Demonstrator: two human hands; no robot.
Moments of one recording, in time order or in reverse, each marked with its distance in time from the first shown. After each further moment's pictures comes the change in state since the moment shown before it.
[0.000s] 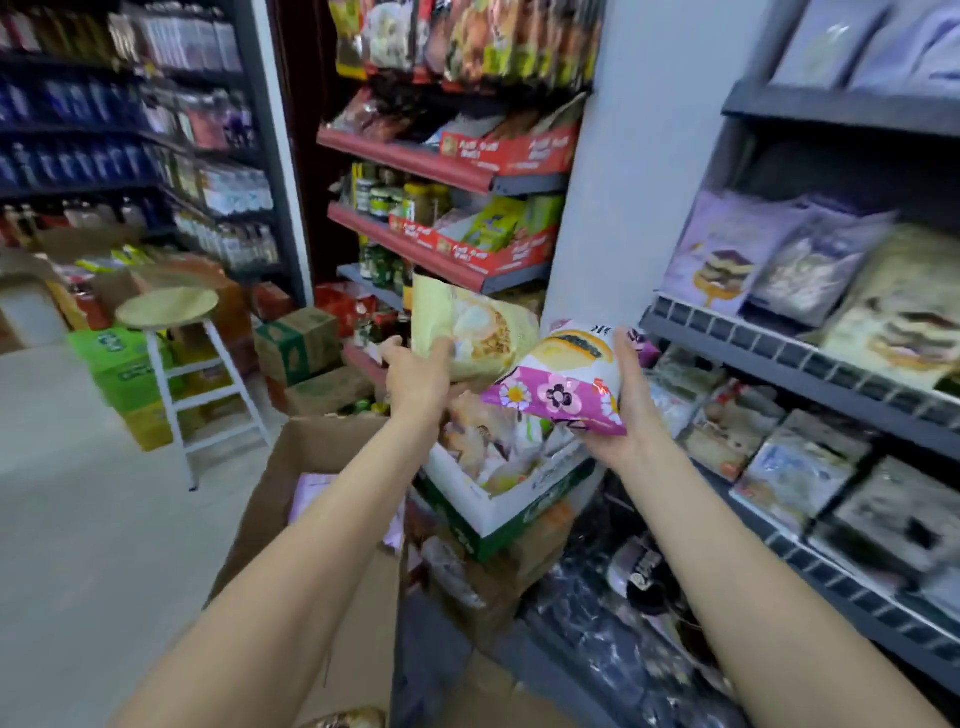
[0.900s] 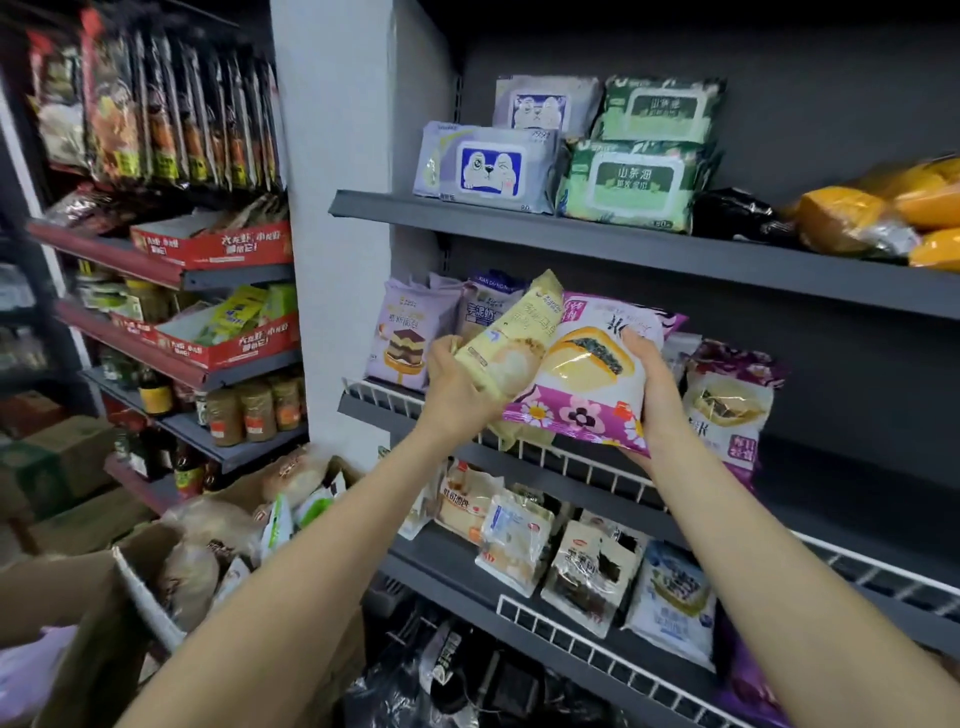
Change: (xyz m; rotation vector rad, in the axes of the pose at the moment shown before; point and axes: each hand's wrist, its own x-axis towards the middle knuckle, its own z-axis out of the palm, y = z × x) left_hand -0.164 0.028 0.392 0.363 -0.517 0.563; right_hand -0.057 -0.320 -0.261 -0.196 0.152 -0.403
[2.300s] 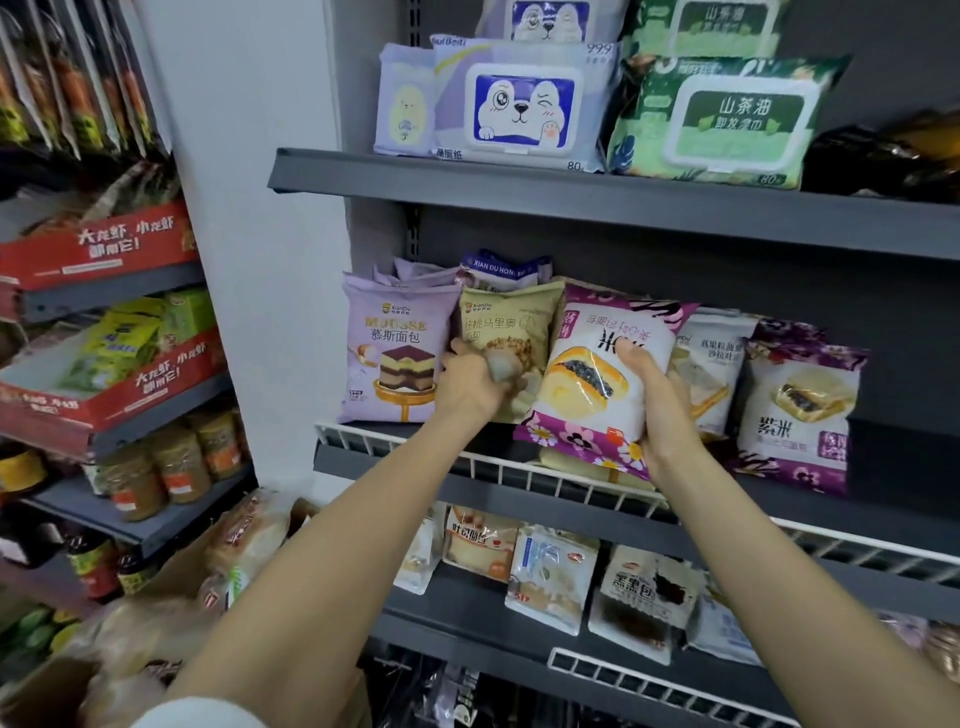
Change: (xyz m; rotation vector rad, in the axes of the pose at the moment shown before) left_hand 0.159 -0.089 0.030 0.333 -0.234 -0.089; right_hand 0.102 0.075 0.034 -0.097 0.351 -0.191
